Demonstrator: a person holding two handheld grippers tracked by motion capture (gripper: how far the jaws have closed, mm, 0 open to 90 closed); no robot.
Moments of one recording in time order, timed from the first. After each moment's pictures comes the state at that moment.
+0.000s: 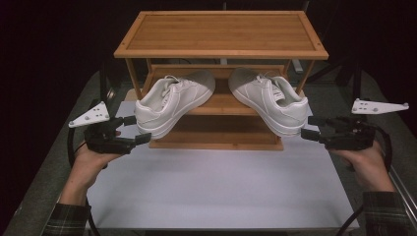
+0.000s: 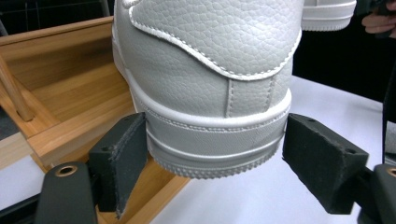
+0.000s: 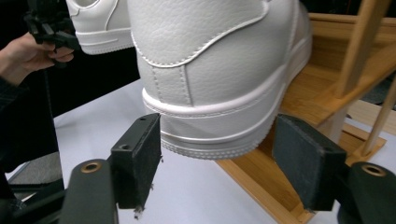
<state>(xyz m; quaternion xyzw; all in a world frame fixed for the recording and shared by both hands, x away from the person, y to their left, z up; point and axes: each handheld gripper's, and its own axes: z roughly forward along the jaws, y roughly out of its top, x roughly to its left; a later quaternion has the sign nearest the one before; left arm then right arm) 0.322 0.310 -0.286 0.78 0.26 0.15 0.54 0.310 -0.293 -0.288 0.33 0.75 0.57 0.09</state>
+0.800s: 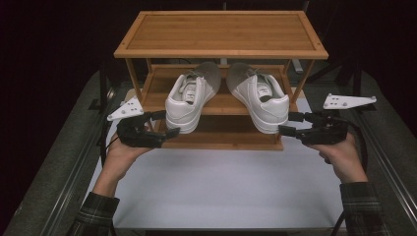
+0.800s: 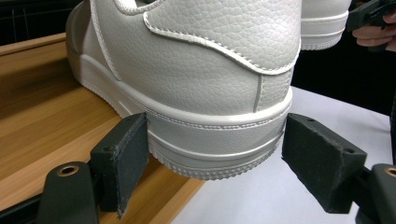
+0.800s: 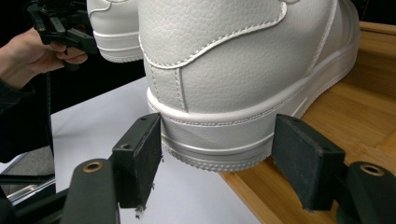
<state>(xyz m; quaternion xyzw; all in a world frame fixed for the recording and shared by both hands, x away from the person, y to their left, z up) 0.338 0.241 -0.289 0.79 0.25 0.15 0.55 0.329 -0.247 -0.286 0.30 0.77 0.56 0.09</state>
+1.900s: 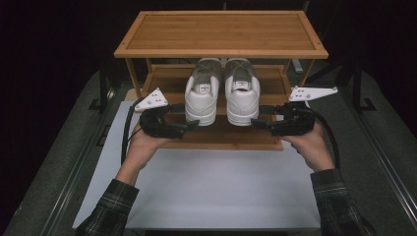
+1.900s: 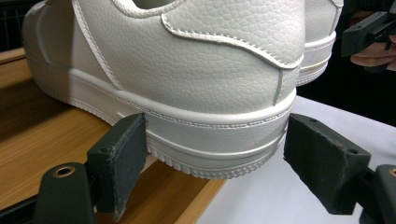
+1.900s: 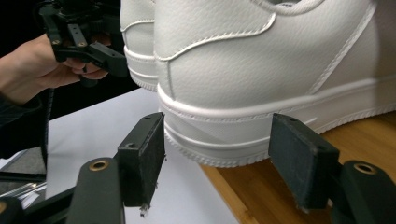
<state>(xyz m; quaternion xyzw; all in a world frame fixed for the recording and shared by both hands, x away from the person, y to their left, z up) 0.363 0.195 -0.290 0.79 0.25 0.15 0.54 0.355 -0.183 -0.284 0.27 0.78 0.56 0.09</state>
